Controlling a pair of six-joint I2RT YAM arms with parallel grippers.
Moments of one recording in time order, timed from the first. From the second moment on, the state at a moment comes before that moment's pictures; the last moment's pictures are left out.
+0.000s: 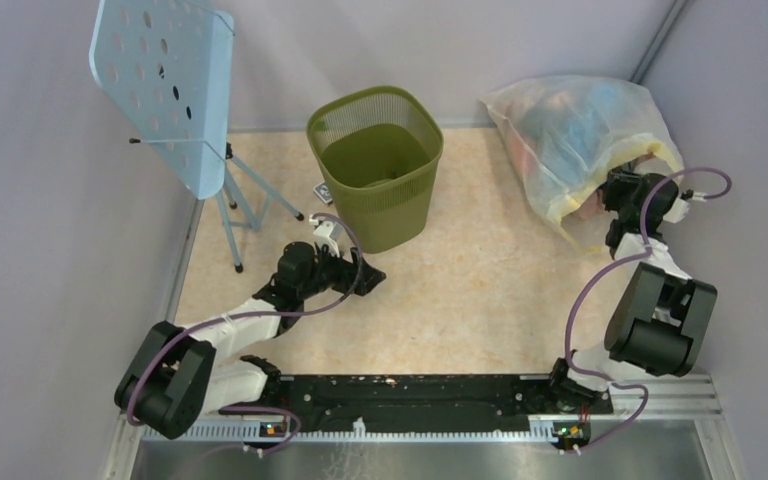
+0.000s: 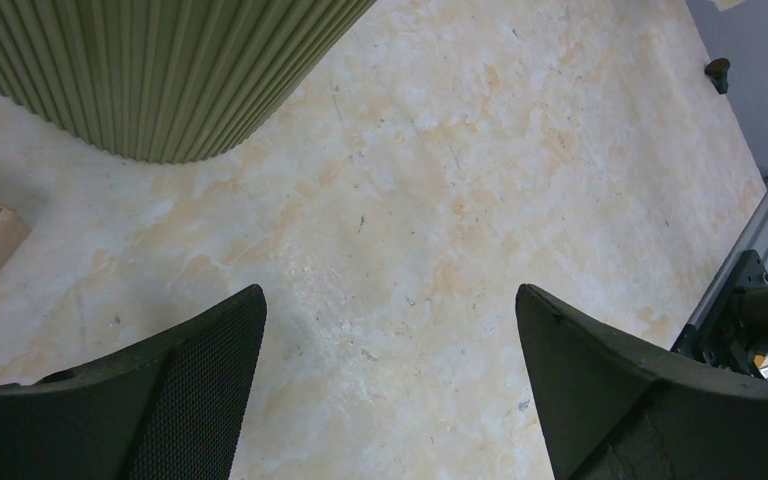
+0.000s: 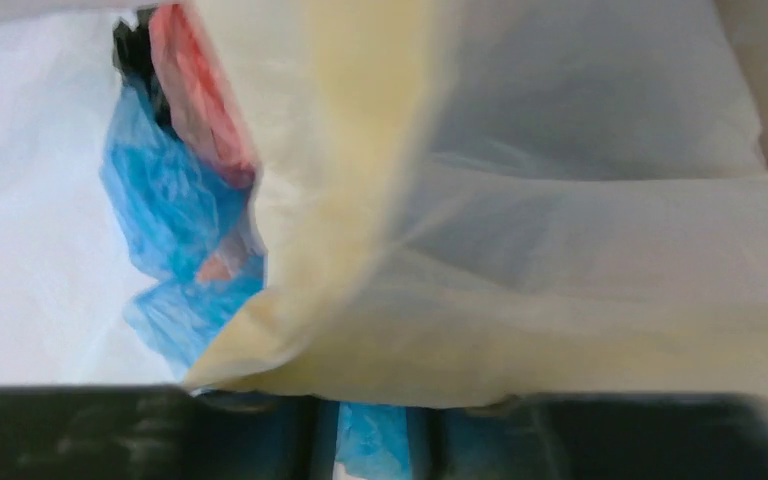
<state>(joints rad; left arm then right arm) -0.47 1.18 0.34 0.47 0.37 -0.47 -0.40 1.48 0.81 0.38 -0.04 1.41</state>
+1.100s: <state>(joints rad) -0.47 1.14 0.34 0.42 0.32 -0.44 -0.29 0.79 1.06 -0.16 -0.17 0.78</state>
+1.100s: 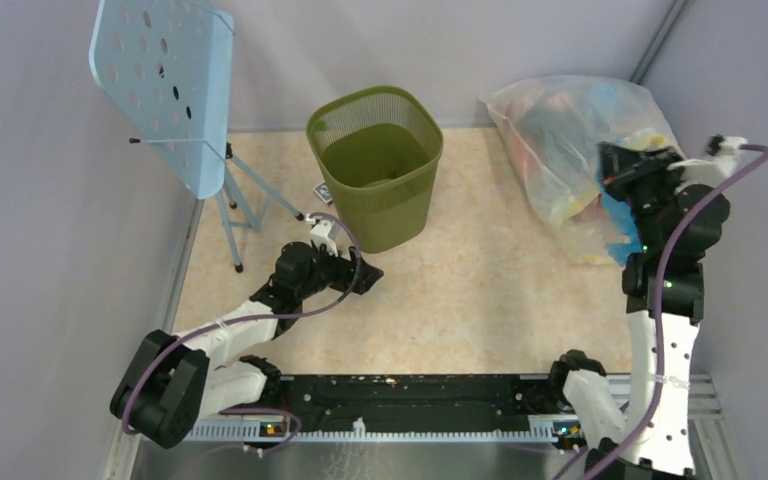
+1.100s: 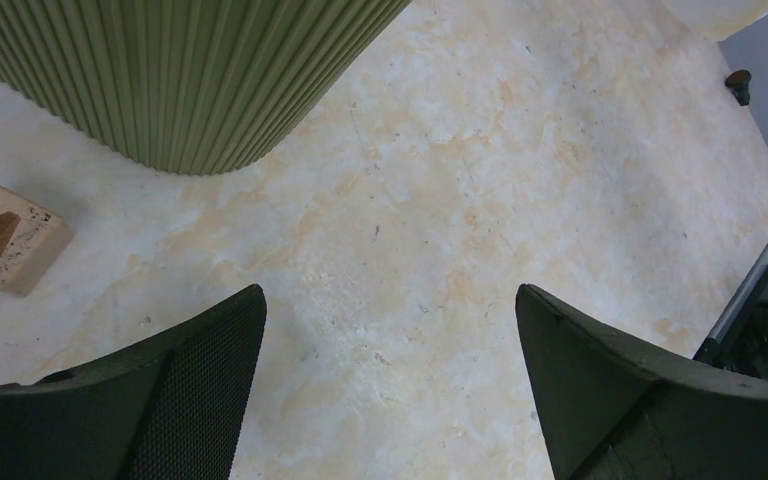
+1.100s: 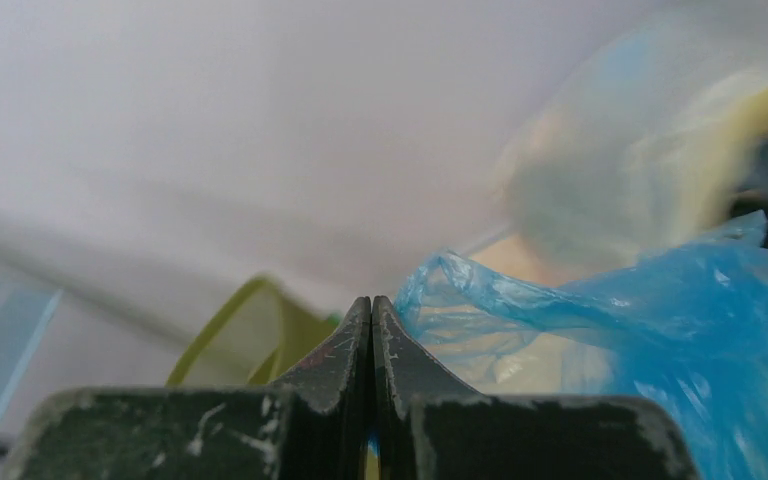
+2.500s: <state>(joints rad) -0.48 0.88 0.29 0.31 0.49 -0.62 0.72 0.92 0.67 -0.19 -0.27 0.46</state>
